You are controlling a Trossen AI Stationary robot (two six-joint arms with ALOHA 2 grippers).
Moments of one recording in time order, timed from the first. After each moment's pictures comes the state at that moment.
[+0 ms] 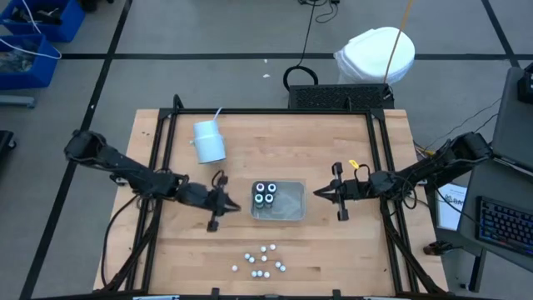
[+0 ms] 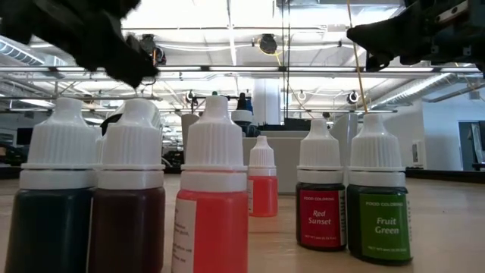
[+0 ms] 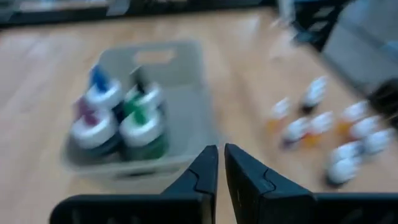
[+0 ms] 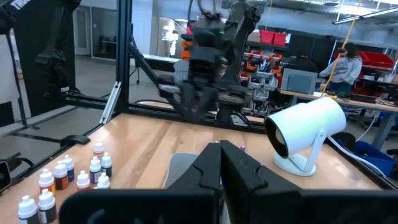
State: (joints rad) left arm -0.37 1.23 0.48 0.32 -0.16 -0.09; right arm 0.30 1.03 0.14 0.98 0.21 -0.13
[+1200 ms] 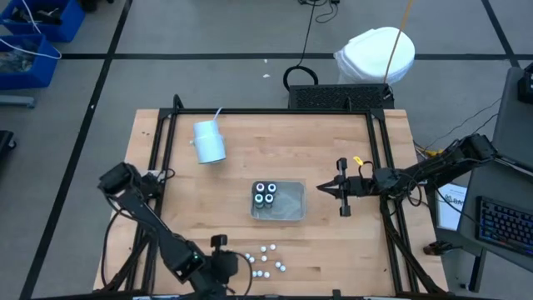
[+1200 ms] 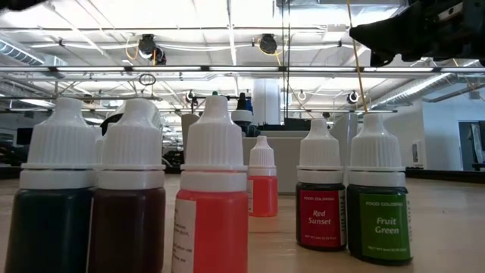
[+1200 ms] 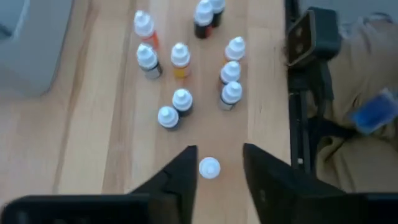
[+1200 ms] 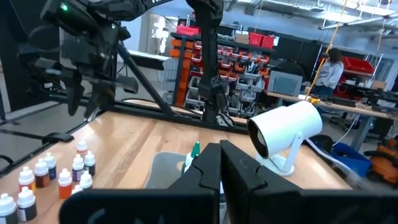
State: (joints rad) left arm -0.81 1.84 1.38 -0.64 -0.36 -0.80; right arm 0.28 0.87 0.14 0.82 0.23 -0.16
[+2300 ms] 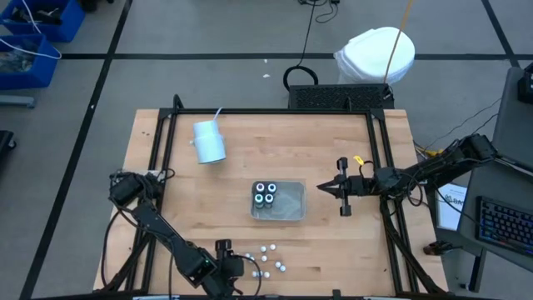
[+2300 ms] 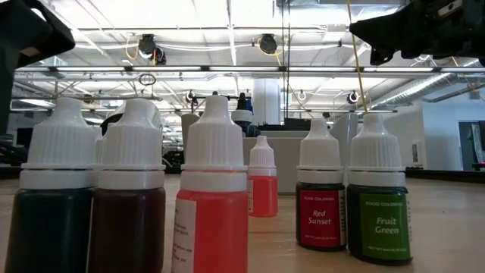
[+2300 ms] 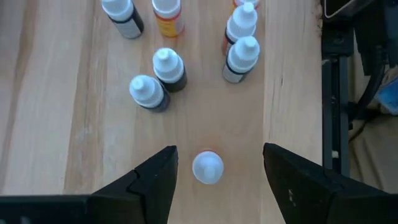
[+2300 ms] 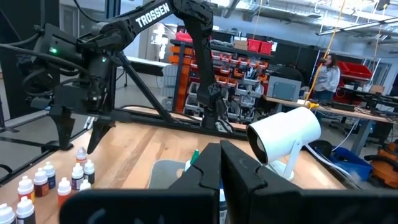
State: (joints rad) left arm -0.80 1.98 1.38 -0.60 -0.30 -0.81; right arm 0.28 0.87 0.14 0.85 0.23 -0.17
